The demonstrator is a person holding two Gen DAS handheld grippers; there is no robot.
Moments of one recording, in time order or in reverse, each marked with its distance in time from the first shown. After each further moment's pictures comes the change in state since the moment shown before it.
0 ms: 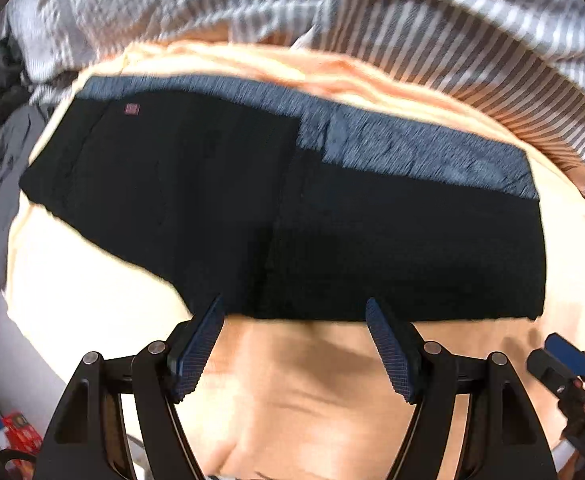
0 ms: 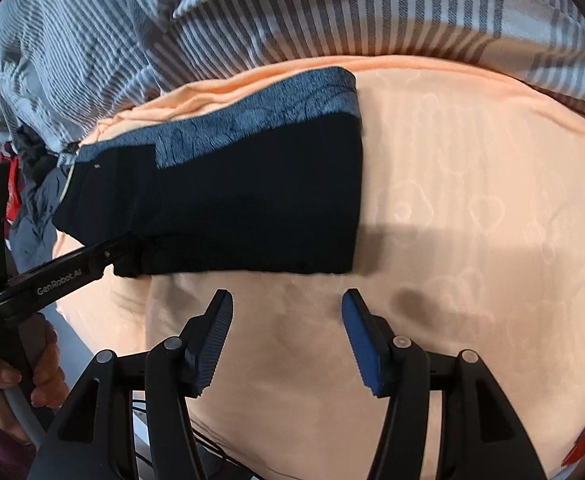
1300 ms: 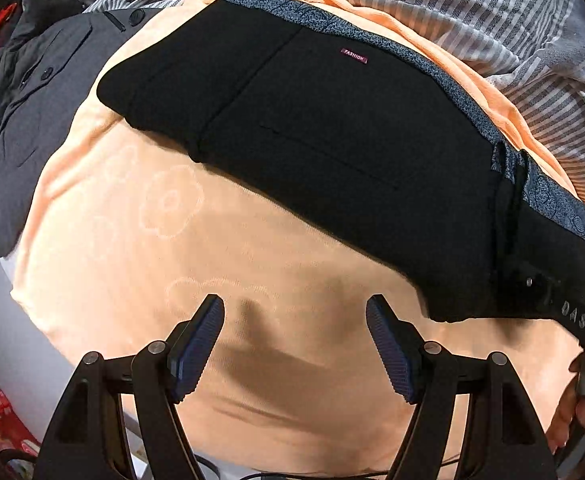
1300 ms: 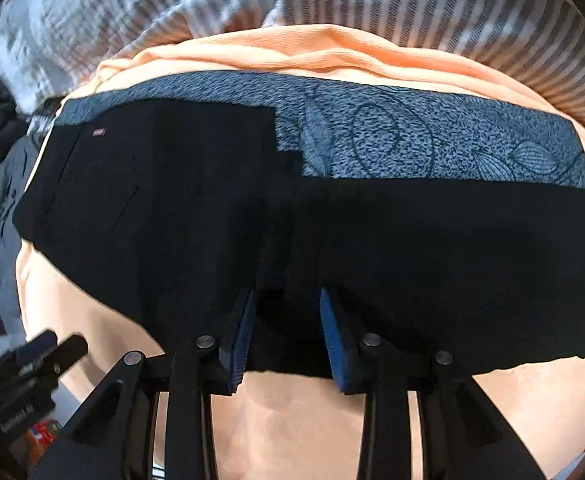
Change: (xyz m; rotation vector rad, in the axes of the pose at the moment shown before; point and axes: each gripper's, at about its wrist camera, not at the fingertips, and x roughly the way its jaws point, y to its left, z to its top) left arm 0.030 0.197 -0.009 -0.151 0.032 -0.065; right arm 0.118 0.190 0.062 -0.107 0.072 -0.128
